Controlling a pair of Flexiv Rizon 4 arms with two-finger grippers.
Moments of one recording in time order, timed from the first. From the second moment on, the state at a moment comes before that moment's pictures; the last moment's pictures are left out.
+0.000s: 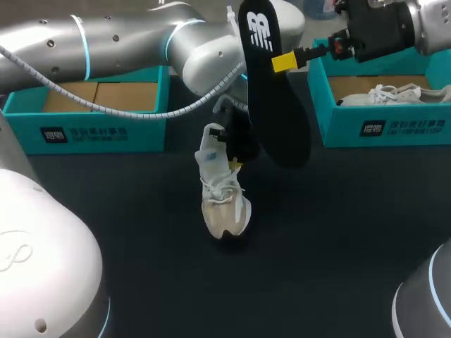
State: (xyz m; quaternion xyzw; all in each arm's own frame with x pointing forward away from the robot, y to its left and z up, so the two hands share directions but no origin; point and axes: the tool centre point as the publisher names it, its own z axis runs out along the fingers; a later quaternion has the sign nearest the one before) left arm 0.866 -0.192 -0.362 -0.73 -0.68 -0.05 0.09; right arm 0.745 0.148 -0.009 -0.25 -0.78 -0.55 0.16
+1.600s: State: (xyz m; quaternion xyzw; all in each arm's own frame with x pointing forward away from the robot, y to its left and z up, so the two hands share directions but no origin) left arm 0.906 -0.175 -0.294 -0.65 -0.73 0.22 -0.04; right arm 0.745 0.148 -0.009 -0.25 -0.78 -0.55 0.16
